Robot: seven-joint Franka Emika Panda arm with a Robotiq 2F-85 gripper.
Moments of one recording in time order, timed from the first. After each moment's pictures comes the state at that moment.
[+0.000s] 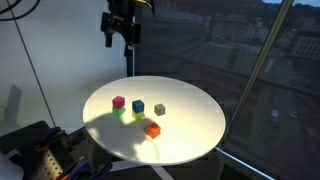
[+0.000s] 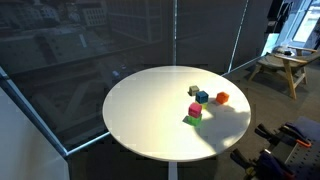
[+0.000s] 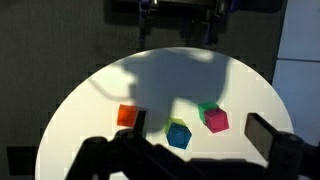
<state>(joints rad) -0.04 -0.39 -0.23 -2.21 0.01 1.68 -0.29</state>
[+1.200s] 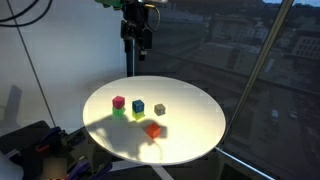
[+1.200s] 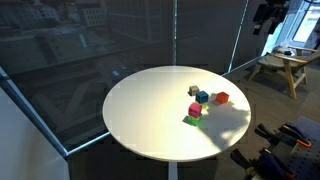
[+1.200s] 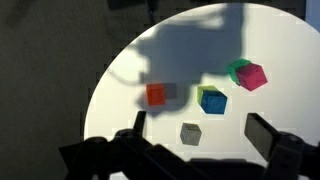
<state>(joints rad) -0.12 -0.32 -0.20 -2.21 0.01 1.86 -0.07</state>
